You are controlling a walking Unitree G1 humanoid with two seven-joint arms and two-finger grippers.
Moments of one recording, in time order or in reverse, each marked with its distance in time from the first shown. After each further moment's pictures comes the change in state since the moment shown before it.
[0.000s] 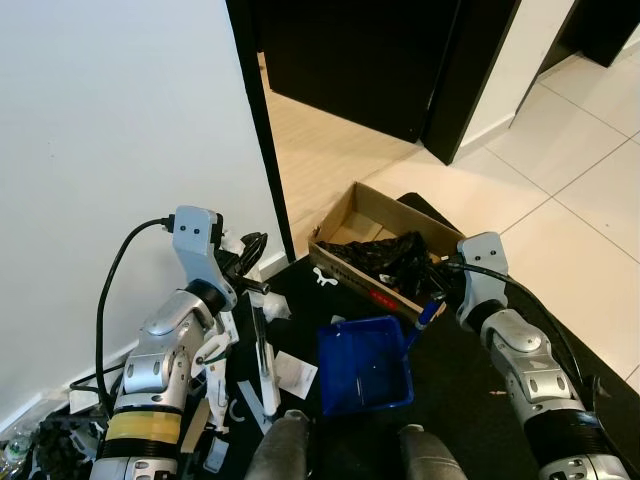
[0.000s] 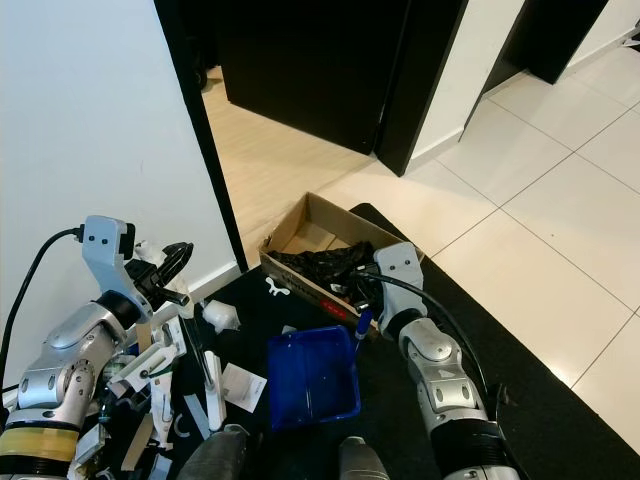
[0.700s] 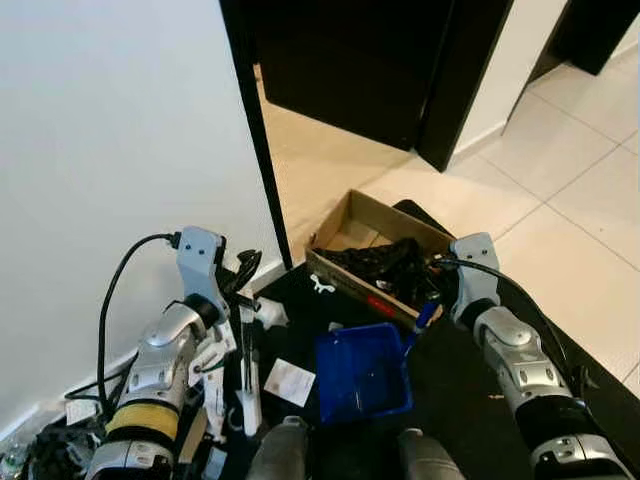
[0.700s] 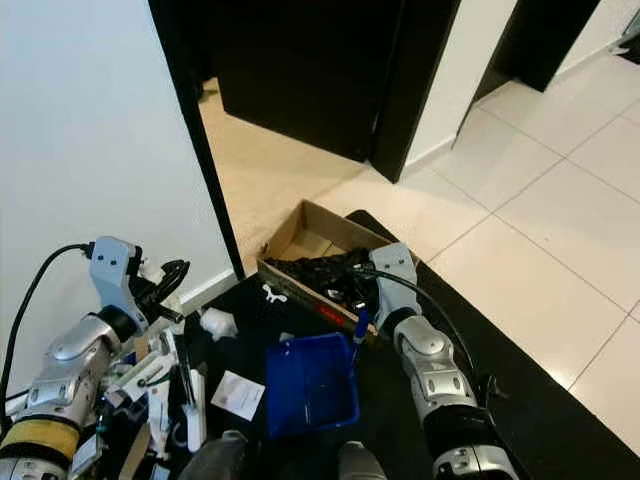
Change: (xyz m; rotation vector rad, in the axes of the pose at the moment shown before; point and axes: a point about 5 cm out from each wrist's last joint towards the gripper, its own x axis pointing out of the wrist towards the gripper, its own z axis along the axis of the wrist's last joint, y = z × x) left arm 0.007 0.019 -0.034 0.070 0.054 0.000; right arm 0.013 -0.001 -0.009 0.044 0.051 -0.024
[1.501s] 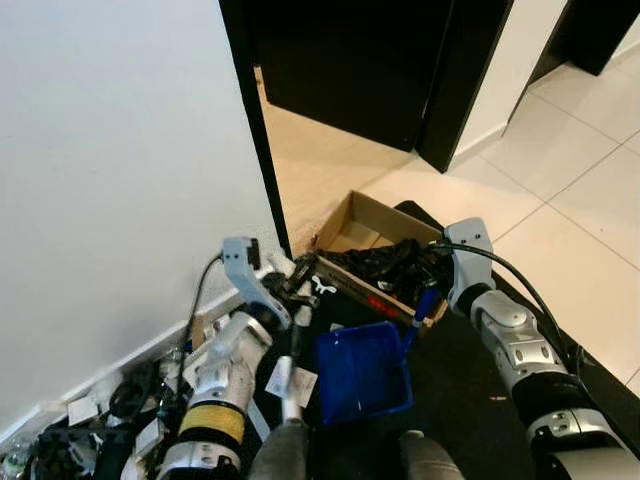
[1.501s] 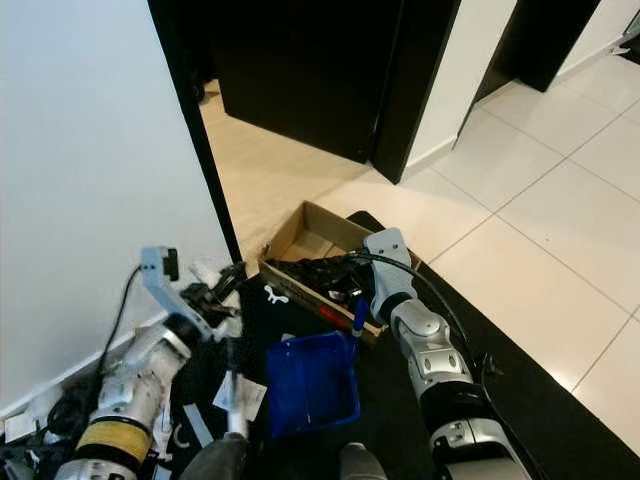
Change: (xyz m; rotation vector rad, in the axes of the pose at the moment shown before) left arm 0.031 -0.085 -0.004 -0.563 -0.148 -0.195; right arm 0.012 -0.001 0.014 -0.023 -0.002 0.031
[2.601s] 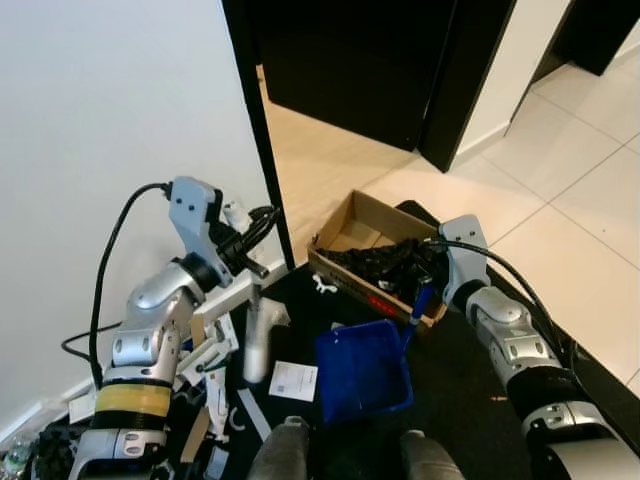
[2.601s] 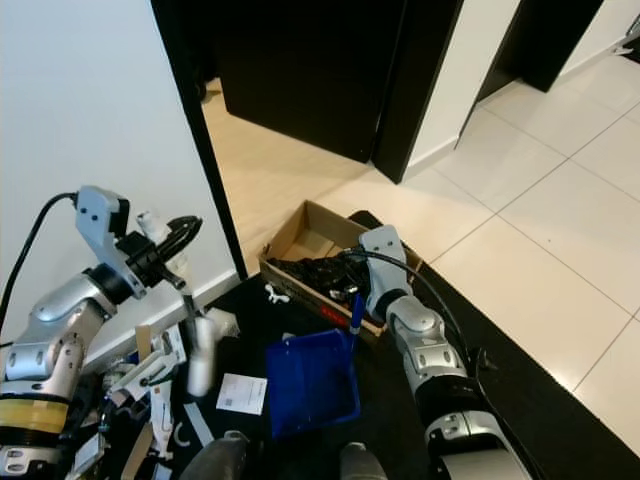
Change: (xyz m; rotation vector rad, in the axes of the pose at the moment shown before) left arm -0.028 0.025 0.089 0.584 0.104 -0.024; right arm 0.004 0.003 0.002 0.000 -0.010 0.012
